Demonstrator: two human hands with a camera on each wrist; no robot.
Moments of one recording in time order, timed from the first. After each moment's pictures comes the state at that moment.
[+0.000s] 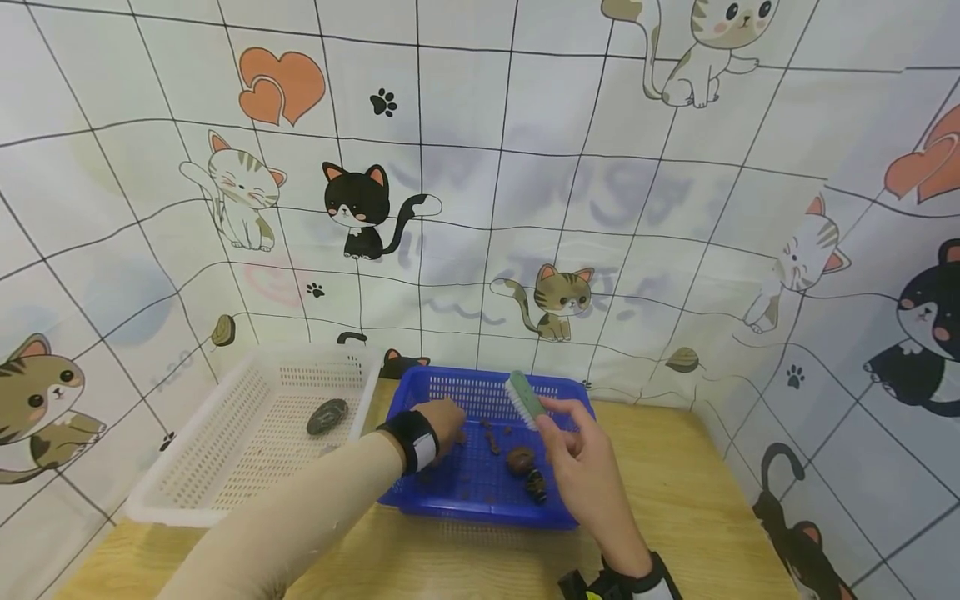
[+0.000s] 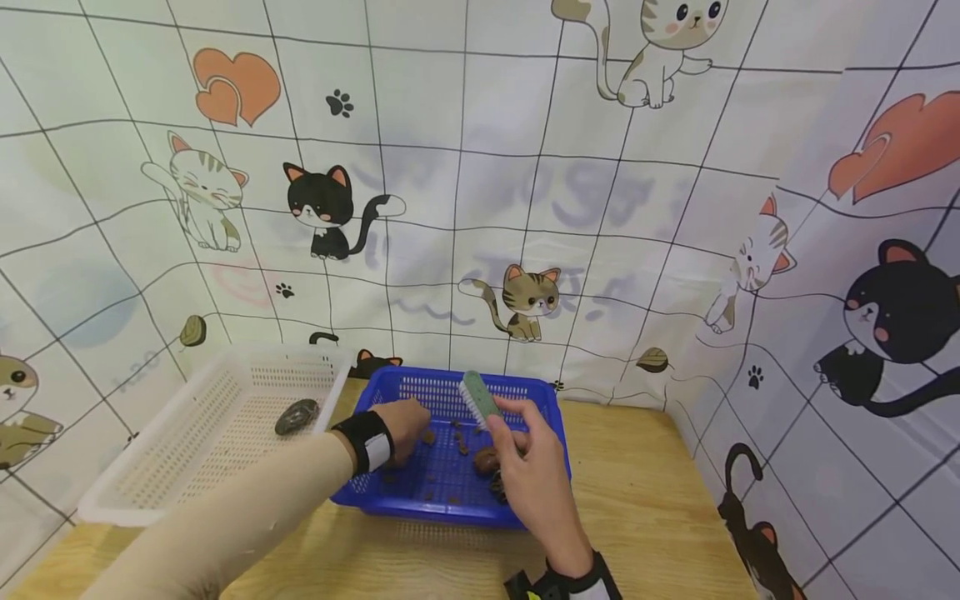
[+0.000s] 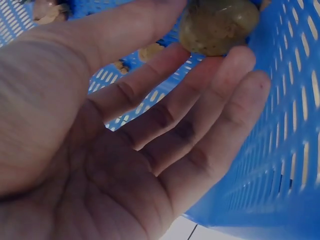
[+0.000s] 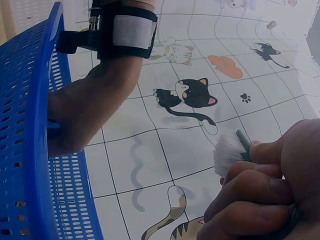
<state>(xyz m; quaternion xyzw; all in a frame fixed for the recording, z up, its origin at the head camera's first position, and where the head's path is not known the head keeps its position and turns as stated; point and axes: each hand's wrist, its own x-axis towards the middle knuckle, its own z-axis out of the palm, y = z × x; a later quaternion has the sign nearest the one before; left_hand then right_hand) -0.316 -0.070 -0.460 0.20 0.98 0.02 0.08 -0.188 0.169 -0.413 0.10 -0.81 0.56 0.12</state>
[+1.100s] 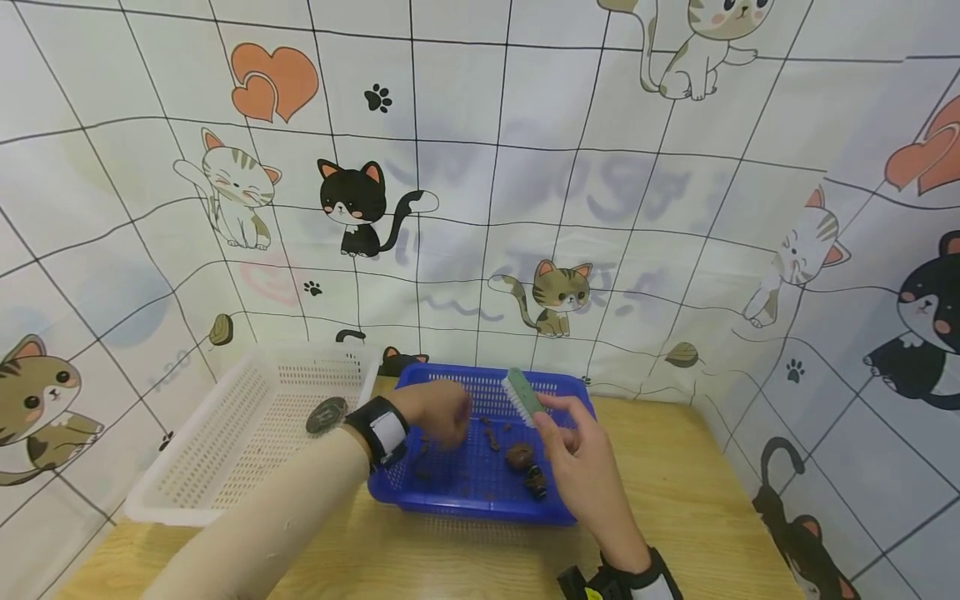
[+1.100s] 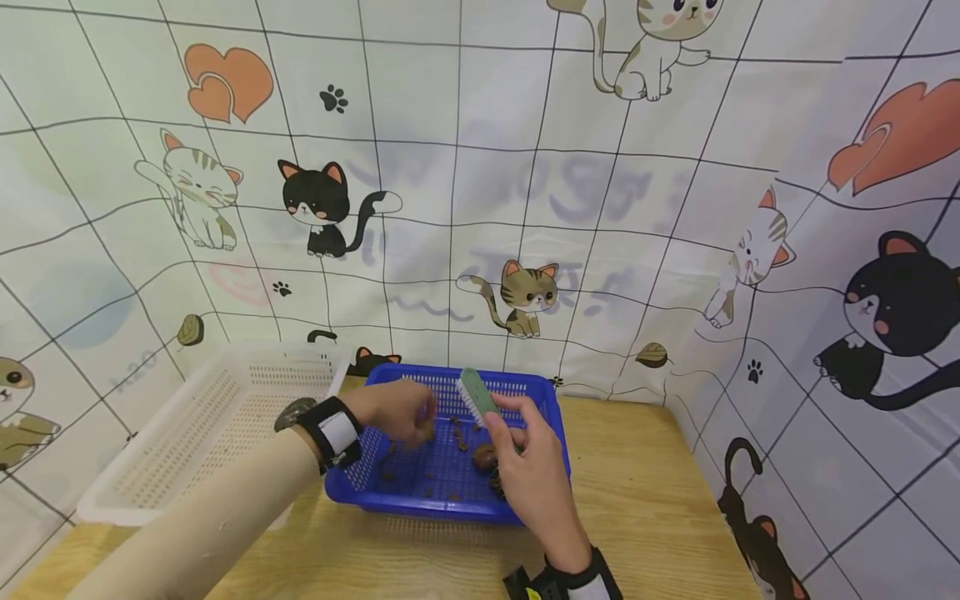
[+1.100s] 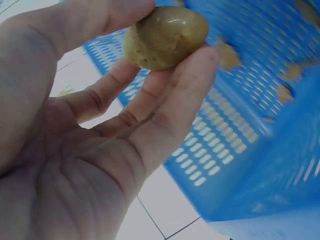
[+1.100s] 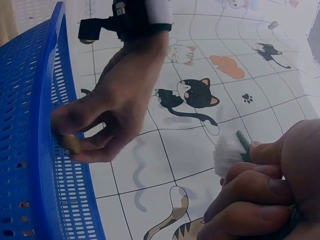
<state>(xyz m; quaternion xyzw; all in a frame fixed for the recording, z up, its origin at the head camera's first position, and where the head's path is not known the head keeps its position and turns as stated) -0.318 -0.090 -0.404 0.30 0.93 0.16 0.17 -0.187 0.170 -0.413 0.10 -0.81 0.57 0.11</state>
